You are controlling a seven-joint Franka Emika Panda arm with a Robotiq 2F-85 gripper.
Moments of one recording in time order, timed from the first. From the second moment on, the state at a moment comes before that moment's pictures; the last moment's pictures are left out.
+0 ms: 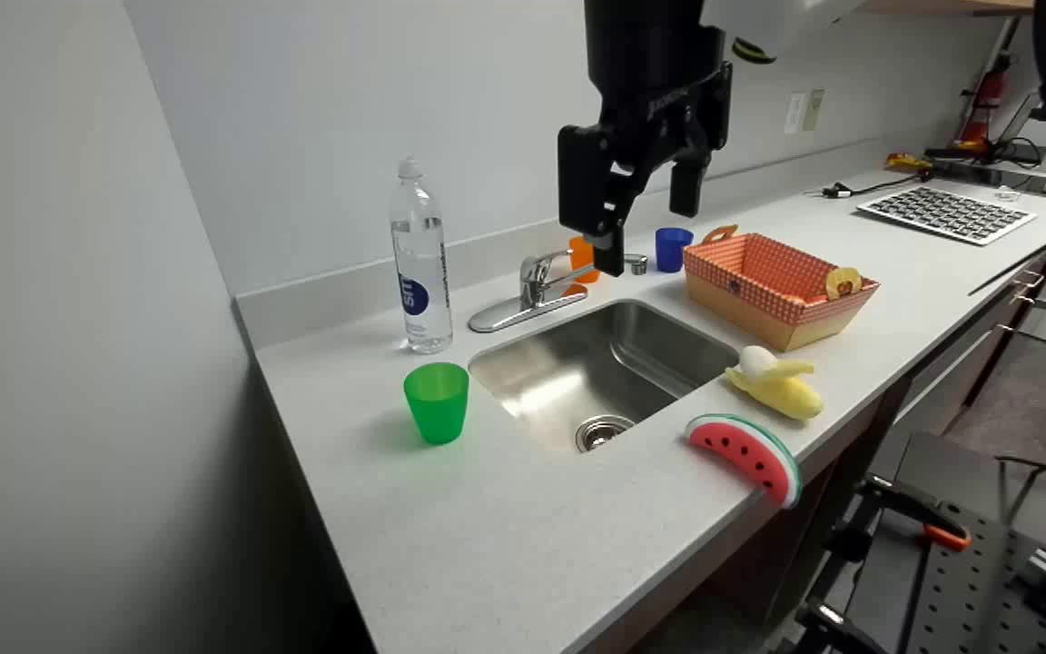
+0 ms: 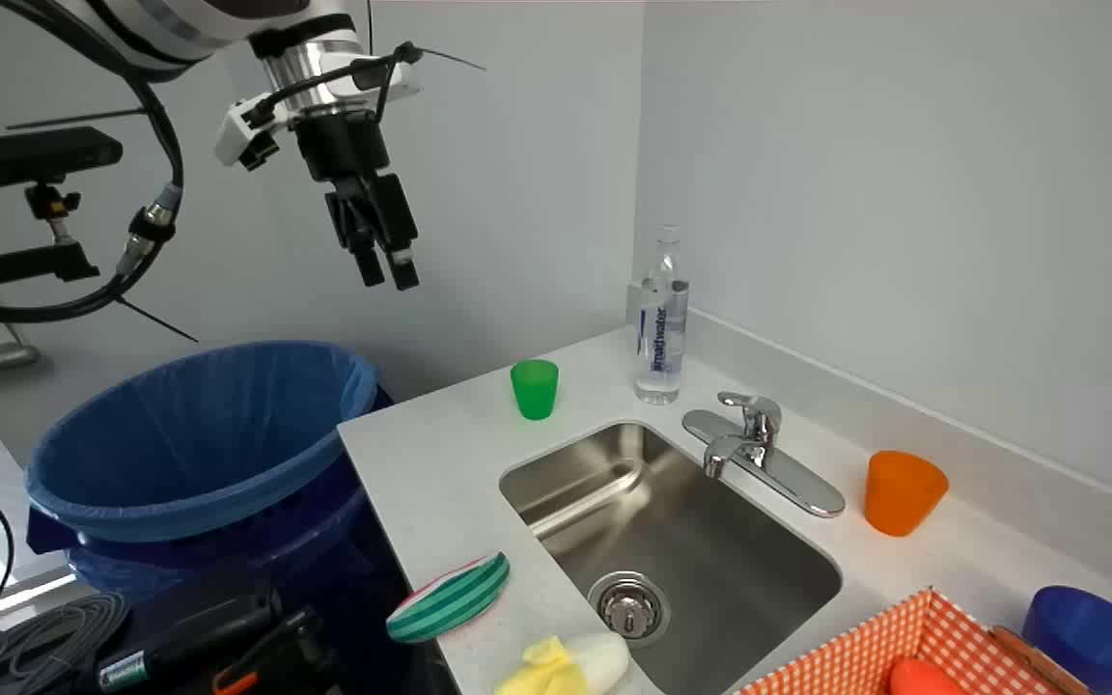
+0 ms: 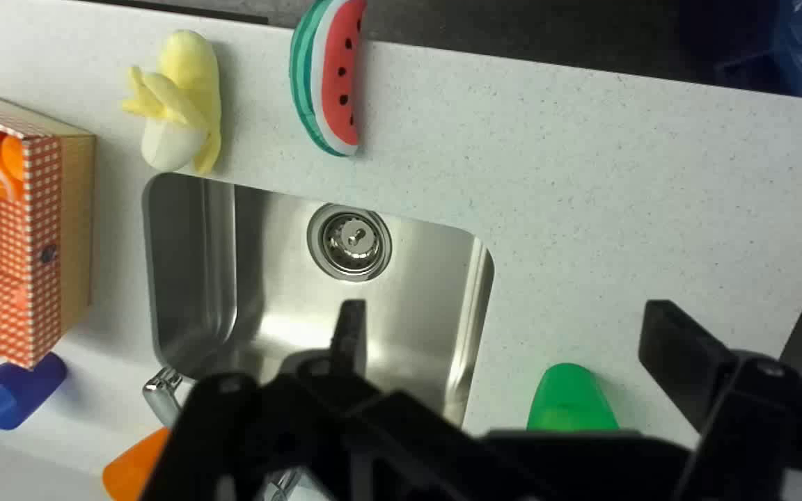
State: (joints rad) arm 0.02 -0.36 0.39 -2.30 -0.12 1.92 0.49
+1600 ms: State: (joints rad) arm 0.04 -0.36 0.34 -2.39 -0.12 1.95 0.49
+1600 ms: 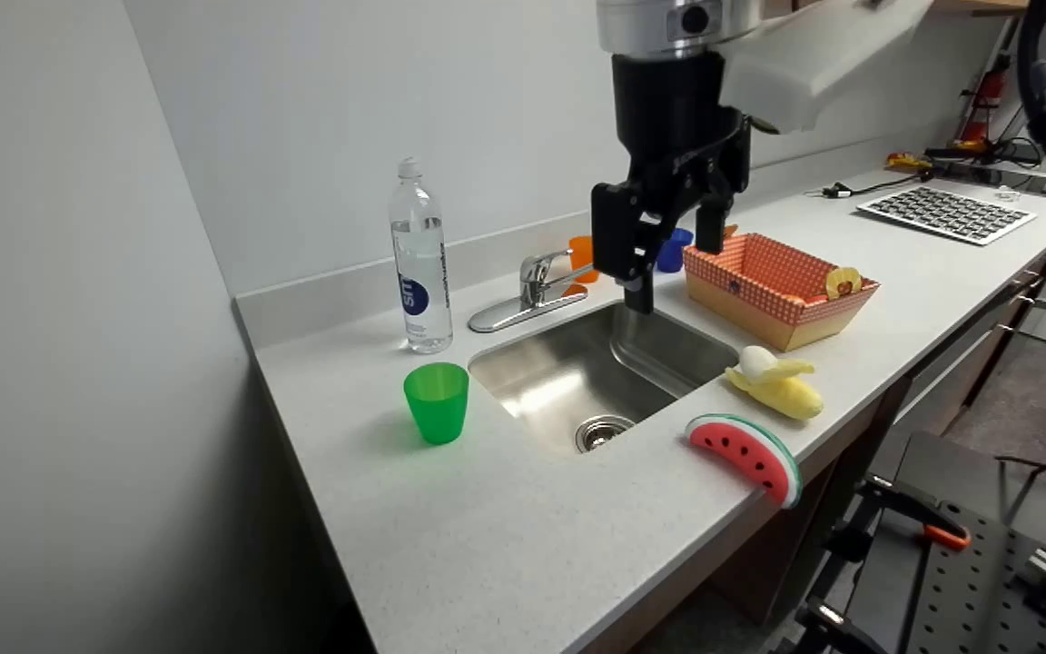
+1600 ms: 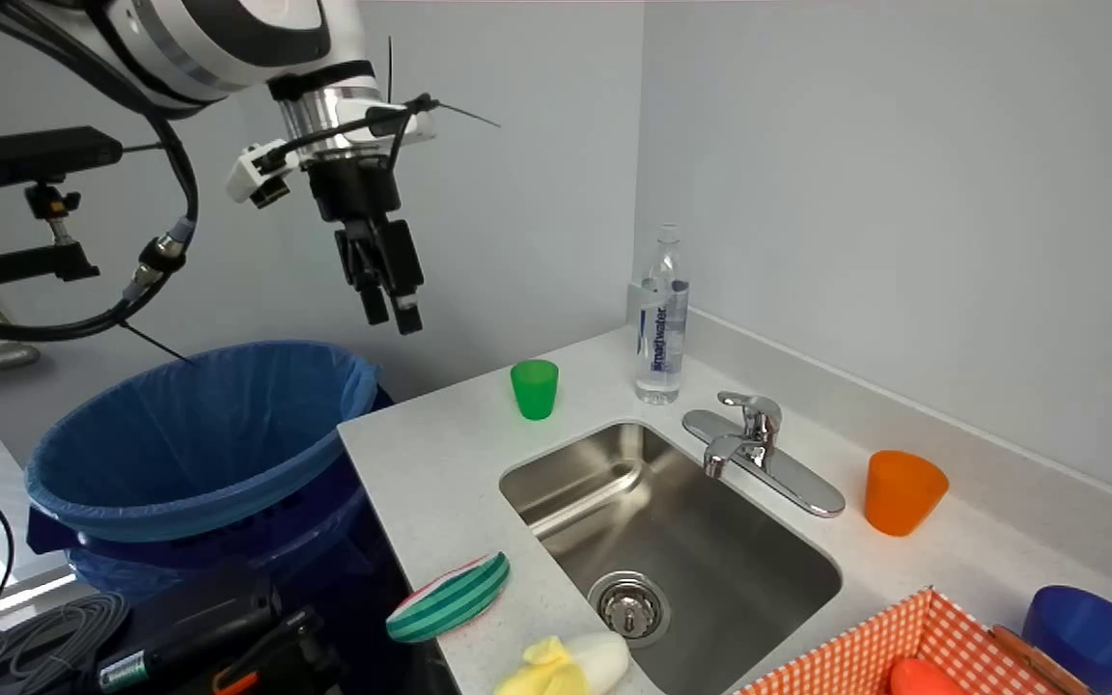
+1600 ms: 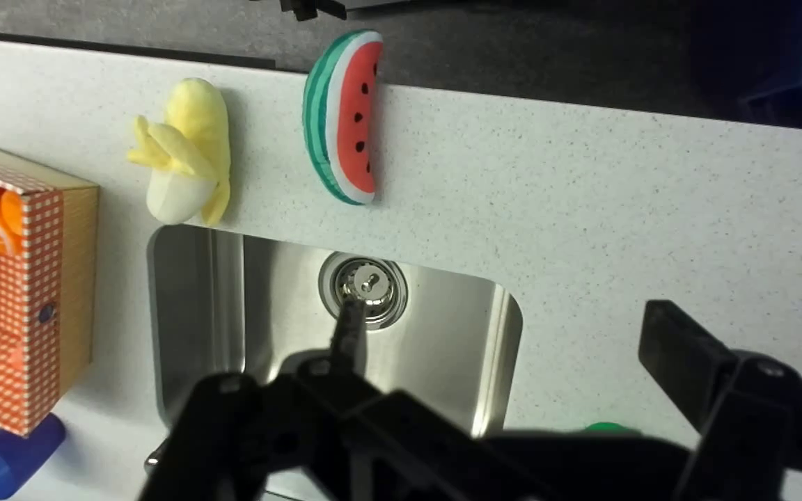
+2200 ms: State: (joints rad) arm 0.04 -0.34 0.31 -2.58 -0.13 2.13 0.60
